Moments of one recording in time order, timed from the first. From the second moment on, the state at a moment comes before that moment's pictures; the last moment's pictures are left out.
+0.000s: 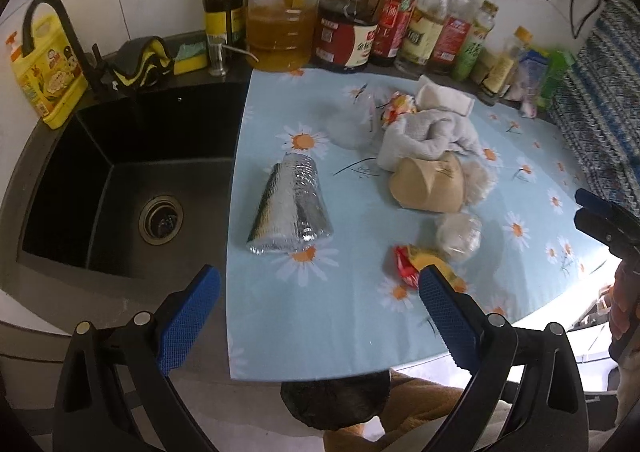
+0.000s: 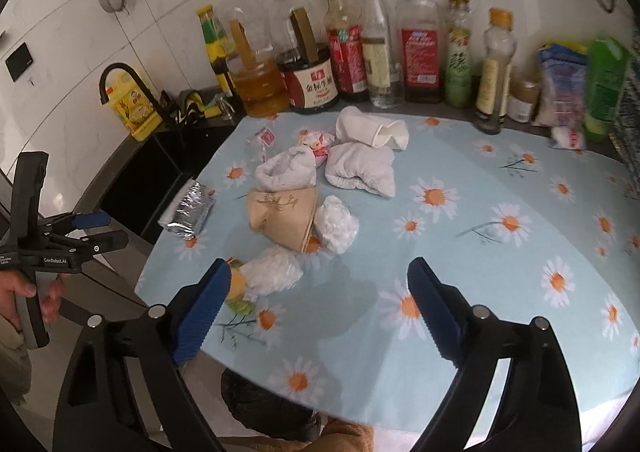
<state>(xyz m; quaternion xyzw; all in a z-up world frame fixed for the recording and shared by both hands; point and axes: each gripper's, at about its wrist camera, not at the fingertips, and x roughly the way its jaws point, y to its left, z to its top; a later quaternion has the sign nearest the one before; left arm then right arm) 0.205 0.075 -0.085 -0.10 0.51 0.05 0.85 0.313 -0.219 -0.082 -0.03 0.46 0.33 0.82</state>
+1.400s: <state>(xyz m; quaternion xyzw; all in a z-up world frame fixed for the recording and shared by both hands) 0.288 0.097 -0.152 -0.08 0.57 0.07 0.81 0.407 -0.170 -0.168 -0.04 0.54 0.36 0.76</state>
